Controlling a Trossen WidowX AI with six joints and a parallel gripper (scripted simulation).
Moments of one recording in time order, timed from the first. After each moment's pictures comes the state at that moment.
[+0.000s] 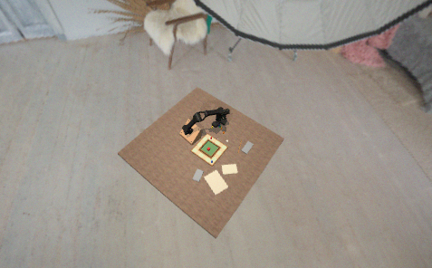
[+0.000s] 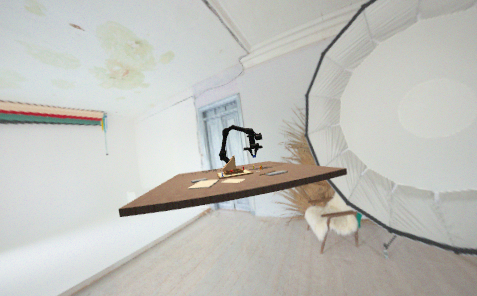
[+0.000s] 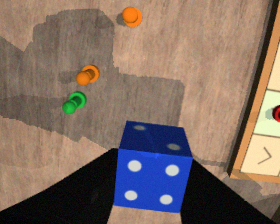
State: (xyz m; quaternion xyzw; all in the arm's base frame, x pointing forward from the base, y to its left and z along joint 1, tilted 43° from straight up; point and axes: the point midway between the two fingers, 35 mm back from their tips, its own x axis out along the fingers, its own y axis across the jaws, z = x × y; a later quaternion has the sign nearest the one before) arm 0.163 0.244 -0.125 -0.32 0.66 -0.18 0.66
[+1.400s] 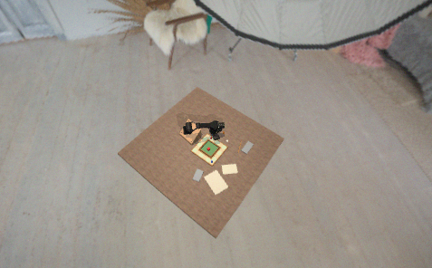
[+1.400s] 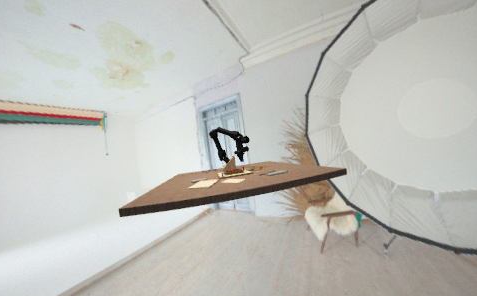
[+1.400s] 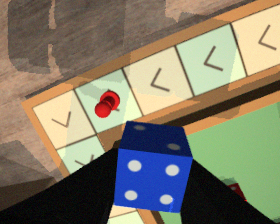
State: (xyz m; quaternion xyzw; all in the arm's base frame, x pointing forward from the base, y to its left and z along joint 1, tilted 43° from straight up) arm 0.222 0.133 -0.050 -0.59 0.67 0.17 0.42
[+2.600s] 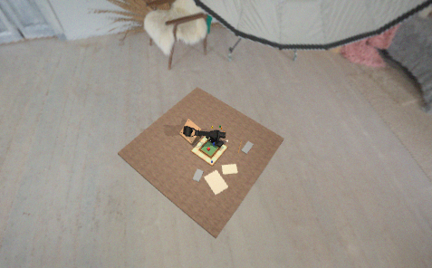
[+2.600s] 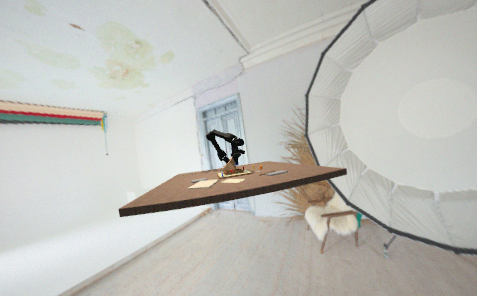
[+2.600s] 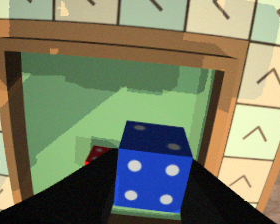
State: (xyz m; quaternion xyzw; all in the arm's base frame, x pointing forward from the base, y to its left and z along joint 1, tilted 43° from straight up) arm 0.292 0.082 -0.026 -0.68 0.61 0.32 0.25
